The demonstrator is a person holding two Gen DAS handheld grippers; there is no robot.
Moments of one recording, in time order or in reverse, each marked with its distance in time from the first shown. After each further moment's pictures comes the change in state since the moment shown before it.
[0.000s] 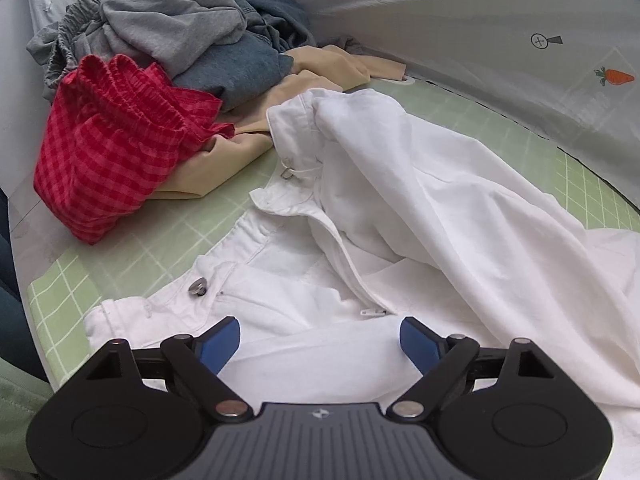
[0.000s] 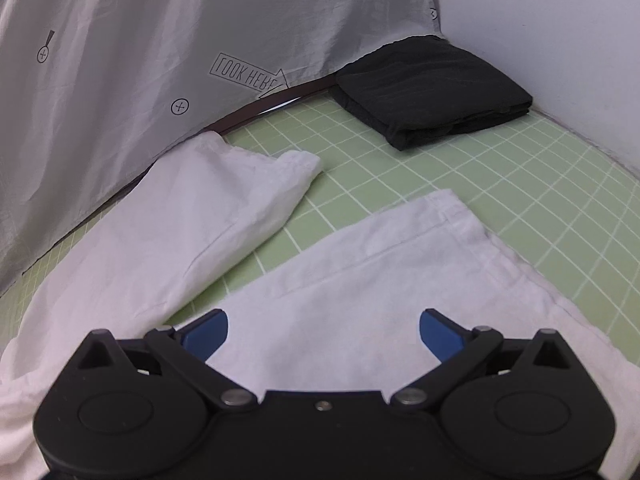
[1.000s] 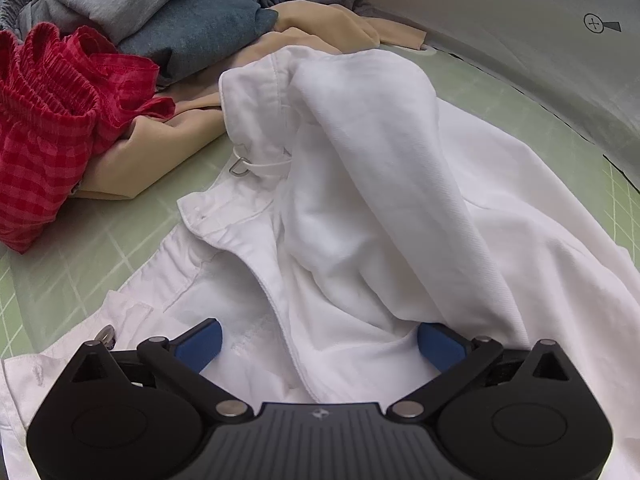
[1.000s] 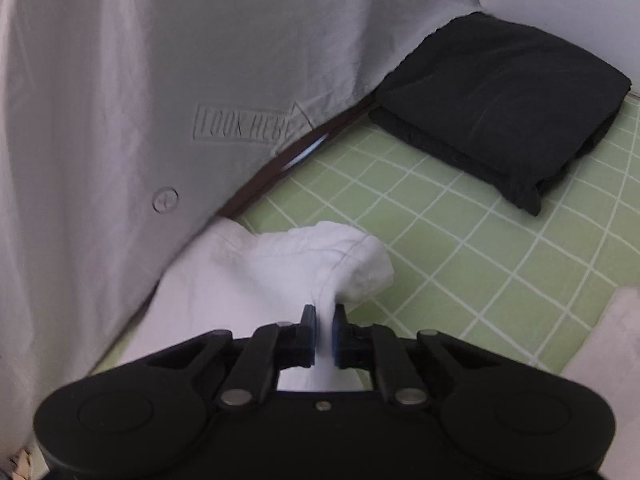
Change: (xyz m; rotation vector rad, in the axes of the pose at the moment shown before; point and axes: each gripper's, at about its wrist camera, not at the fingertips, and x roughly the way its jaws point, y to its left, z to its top) left arm 0.081 -0.015 0.038 -0.045 0.092 0.003; right arm 0.103 0.025 0.096 0.252 -0.055 0.149
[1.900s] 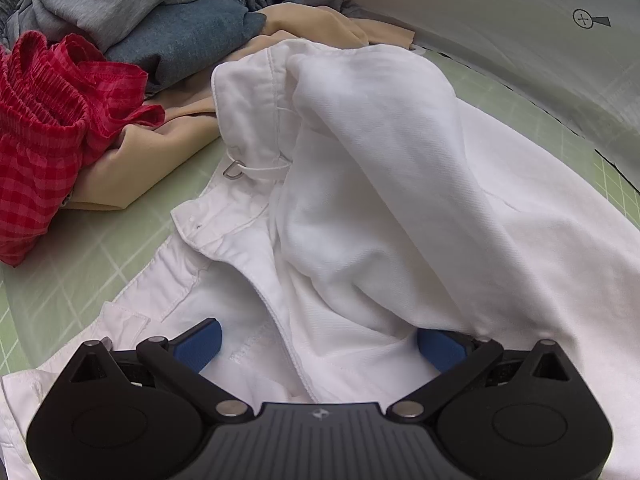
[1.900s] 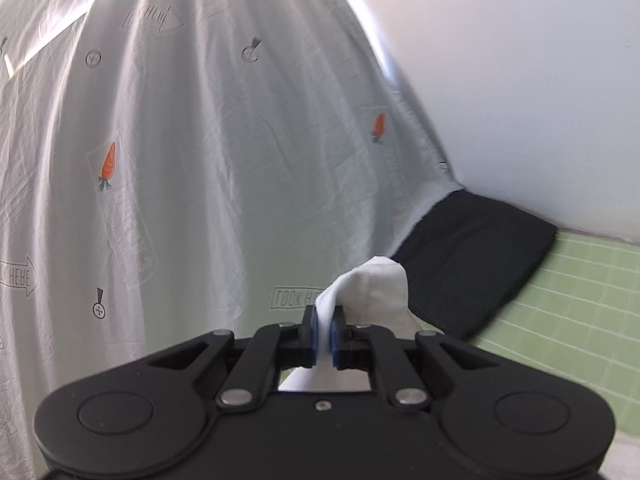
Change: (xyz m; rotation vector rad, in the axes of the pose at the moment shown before) left arm 0.000 0.001 -0.002 0.020 -0.016 -0.017; right arm -0.179 0.024 0.042 -0.010 -0.317 0.063
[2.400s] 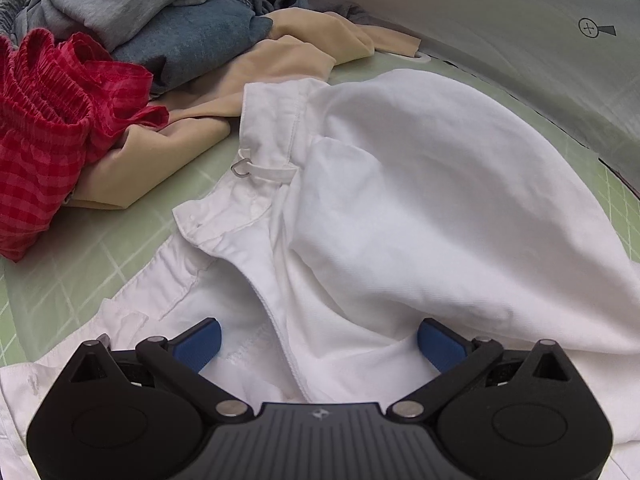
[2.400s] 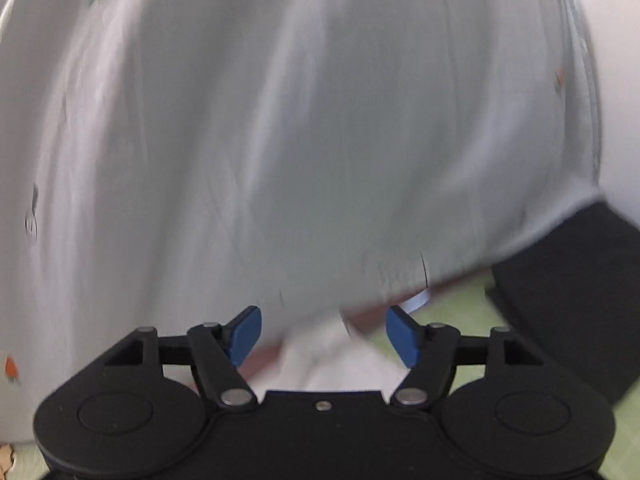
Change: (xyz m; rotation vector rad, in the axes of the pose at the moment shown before) left arm 0.000 -0.004 -0.002 -0.035 -0.016 0.017; right arm 0.188 0.078 -0.068 -0.260 0.204 0.014
